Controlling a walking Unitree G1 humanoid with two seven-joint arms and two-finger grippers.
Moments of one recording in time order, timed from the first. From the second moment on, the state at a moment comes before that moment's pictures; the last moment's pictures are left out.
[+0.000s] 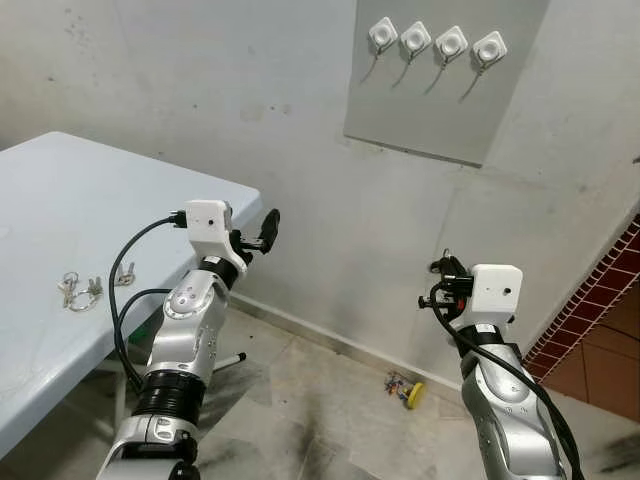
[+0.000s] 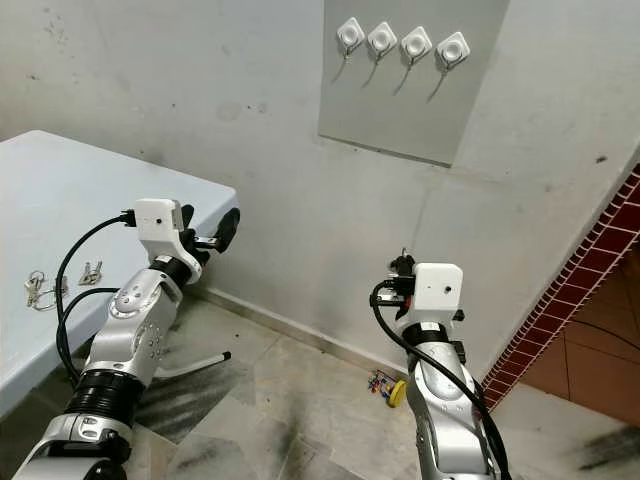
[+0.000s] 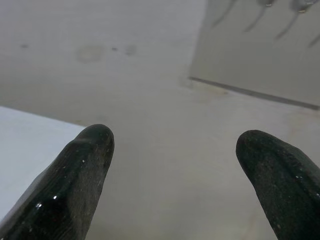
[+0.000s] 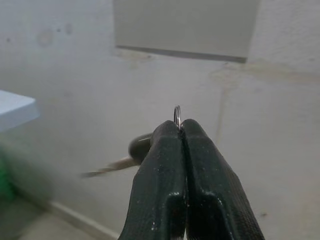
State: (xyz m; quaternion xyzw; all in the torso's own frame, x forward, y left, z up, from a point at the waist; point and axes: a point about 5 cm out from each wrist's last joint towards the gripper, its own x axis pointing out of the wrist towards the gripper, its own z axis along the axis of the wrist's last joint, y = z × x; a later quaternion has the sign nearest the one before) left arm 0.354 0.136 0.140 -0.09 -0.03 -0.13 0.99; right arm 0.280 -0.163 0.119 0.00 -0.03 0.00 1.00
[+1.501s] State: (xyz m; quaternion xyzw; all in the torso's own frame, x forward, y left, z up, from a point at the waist) left arm 0.354 0.132 0.141 -0.10 -0.03 -0.14 0.99; right arm 0.277 -0.161 0.128 -0.01 -0.06 0.05 1.00
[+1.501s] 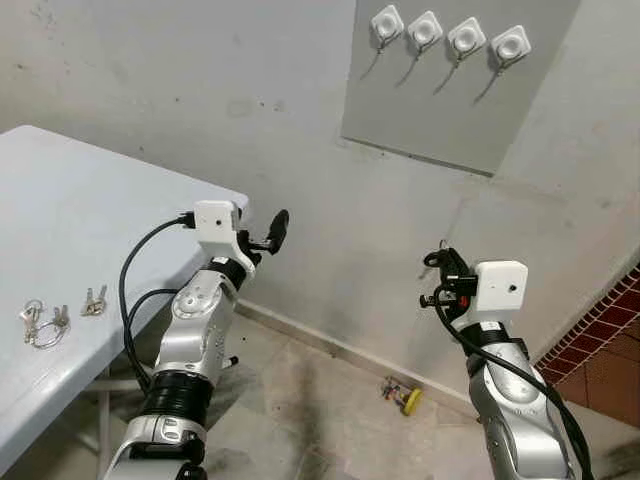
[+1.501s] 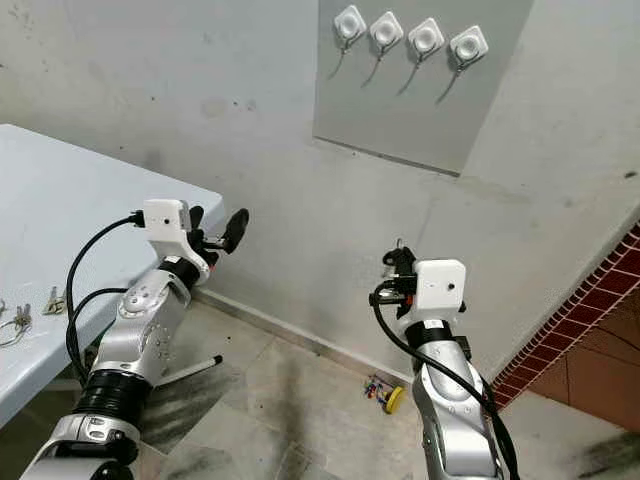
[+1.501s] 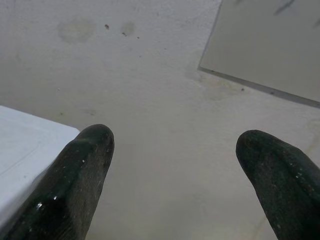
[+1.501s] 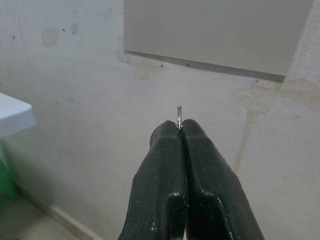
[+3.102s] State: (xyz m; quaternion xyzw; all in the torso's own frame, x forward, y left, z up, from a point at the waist) left arm 0.347 0.097 0.165 -0.06 -0.09 -0.23 0.97; right arm 0.273 -0.155 0.135 0.01 -0.07 0.08 0.99
